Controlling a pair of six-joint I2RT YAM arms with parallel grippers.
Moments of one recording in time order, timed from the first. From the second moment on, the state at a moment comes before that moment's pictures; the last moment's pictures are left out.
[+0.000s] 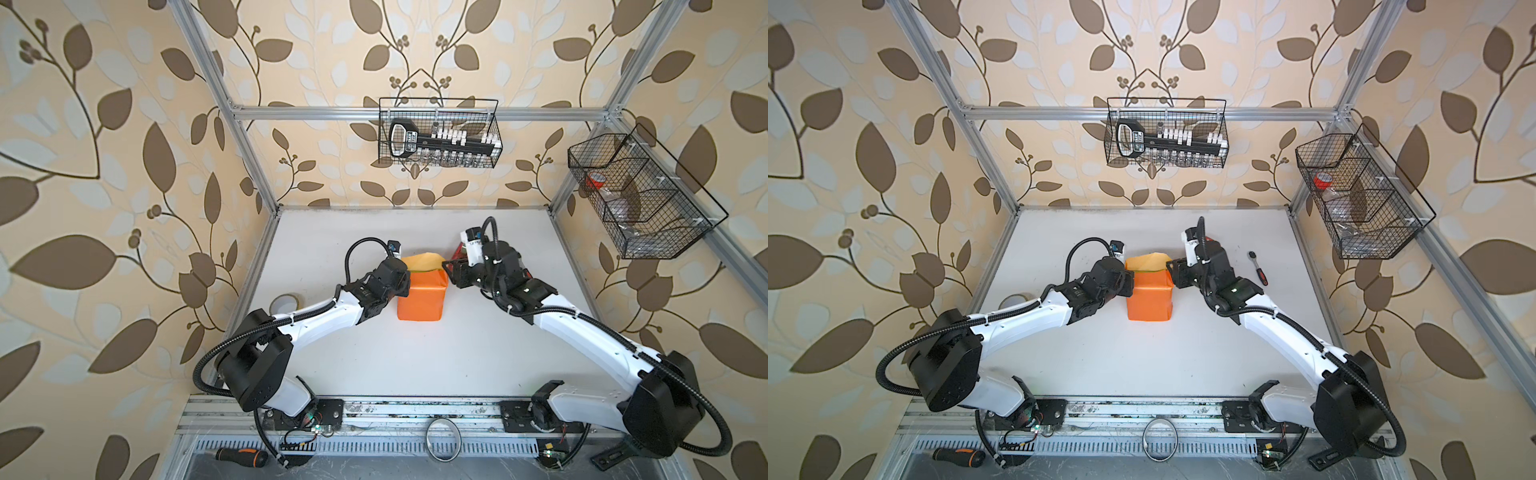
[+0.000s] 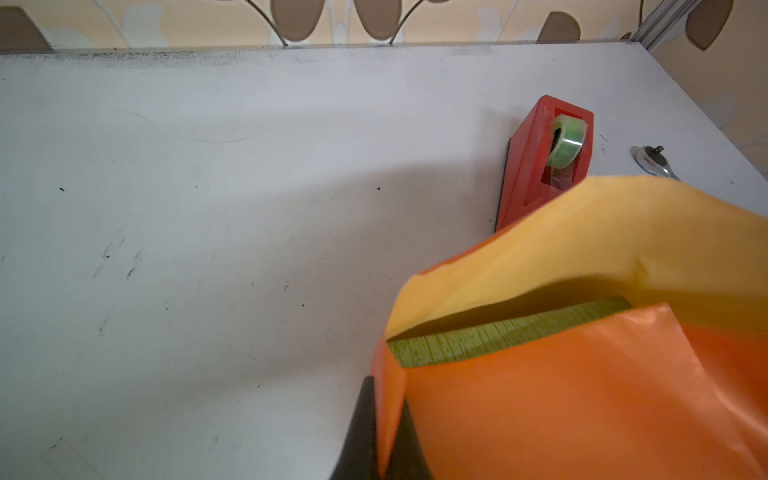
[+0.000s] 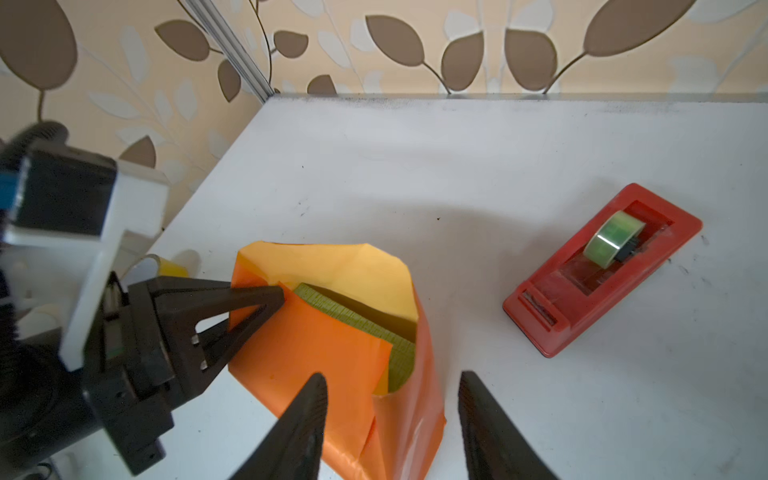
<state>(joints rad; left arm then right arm) -0.72 1.48 0.91 -0.08 -0.30 -0.43 0.48 1.23 0.92 -0.18 -0.06 0.31</state>
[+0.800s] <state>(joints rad) -0.72 1.48 0.91 -0.08 -0.30 -0.42 0.42 1.38 0.91 -0.18 -0.24 0.34</state>
